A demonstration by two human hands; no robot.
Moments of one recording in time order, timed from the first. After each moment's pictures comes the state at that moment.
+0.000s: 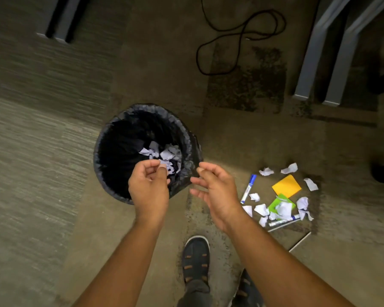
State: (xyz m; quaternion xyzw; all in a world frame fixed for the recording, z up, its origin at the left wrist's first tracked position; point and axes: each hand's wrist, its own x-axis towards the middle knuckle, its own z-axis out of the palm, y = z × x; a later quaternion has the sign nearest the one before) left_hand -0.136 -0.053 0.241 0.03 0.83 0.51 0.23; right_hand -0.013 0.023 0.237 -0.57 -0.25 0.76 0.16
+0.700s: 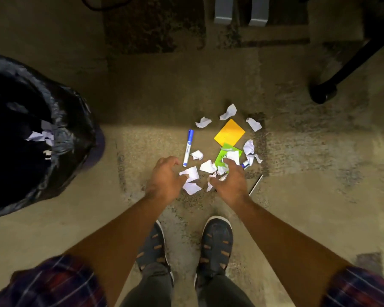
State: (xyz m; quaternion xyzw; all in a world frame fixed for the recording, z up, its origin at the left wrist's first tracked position) left_hand 0.054 -0.021 0.041 0.38 0.78 0.13 0.47; right_hand 0.248 0.013 0.033 -0.74 -0.49 0.46 0.00
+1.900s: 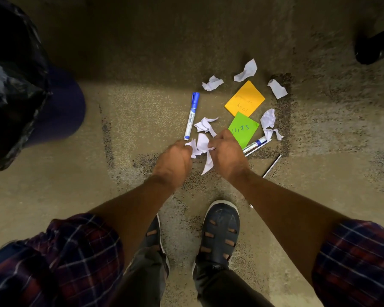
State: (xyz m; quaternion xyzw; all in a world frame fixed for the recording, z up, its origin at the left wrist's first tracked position) left_hand 0.082 -0.042 -0.052 0.61 0.72 -0.04 0.33; right_hand 0.243 0.020 -0.056 -0.54 -0.77 0.33 -0.09
